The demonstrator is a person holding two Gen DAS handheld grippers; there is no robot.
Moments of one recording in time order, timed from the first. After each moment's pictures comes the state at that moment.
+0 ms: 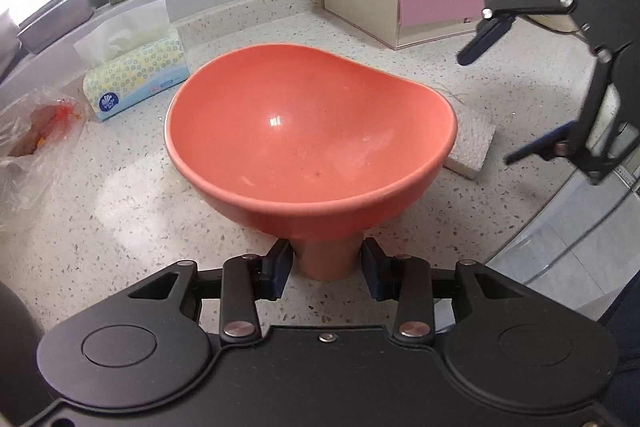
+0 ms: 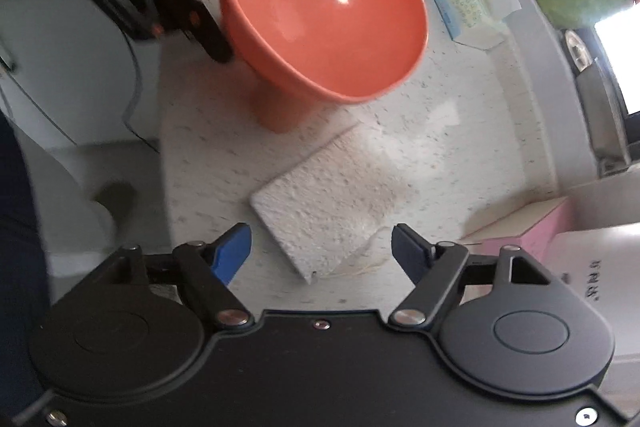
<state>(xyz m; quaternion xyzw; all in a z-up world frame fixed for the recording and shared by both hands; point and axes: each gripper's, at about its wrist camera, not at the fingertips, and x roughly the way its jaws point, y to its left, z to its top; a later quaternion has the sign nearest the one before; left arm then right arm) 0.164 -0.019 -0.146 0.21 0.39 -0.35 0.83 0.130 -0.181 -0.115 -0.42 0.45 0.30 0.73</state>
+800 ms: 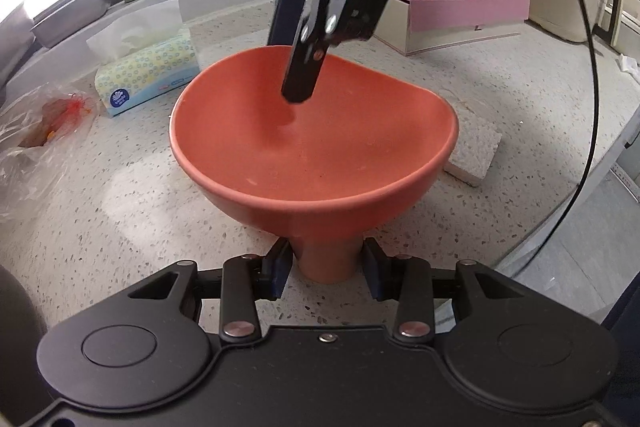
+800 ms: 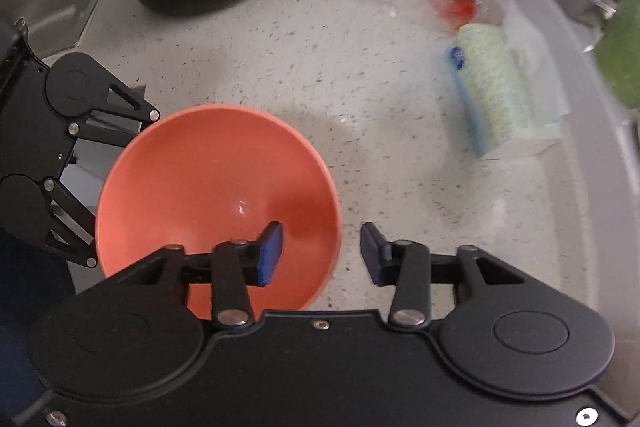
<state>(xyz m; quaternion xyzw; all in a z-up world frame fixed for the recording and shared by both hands) 0.156 -0.020 -0.145 0.20 0.38 -0.33 0.84 0.283 -0.118 -0.084 -0.34 0.48 0.45 0.67</state>
